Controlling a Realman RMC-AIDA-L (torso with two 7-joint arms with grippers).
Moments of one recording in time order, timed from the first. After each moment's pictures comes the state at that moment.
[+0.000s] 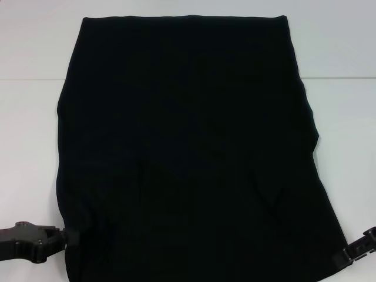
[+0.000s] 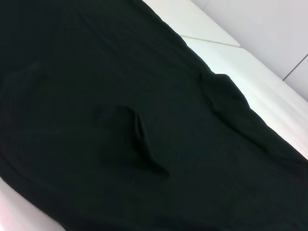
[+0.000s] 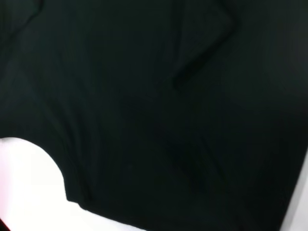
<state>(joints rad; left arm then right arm) -0.40 -2.10 0.28 0.82 2.46 1.72 -1.62 0.74 1.91 -0.76 -0.60 -2.67 -1.70 2.30</state>
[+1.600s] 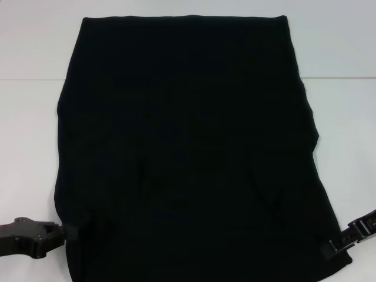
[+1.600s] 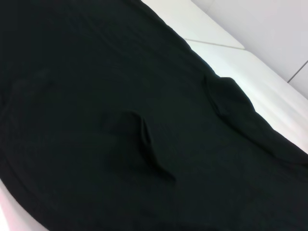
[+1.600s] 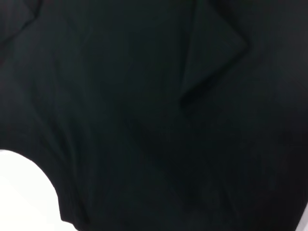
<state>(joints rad) -0.40 -2.09 0.28 0.81 2.46 1.71 -1.62 0.78 1.94 -0.78 -0.61 -2.70 -1.66 2.33</state>
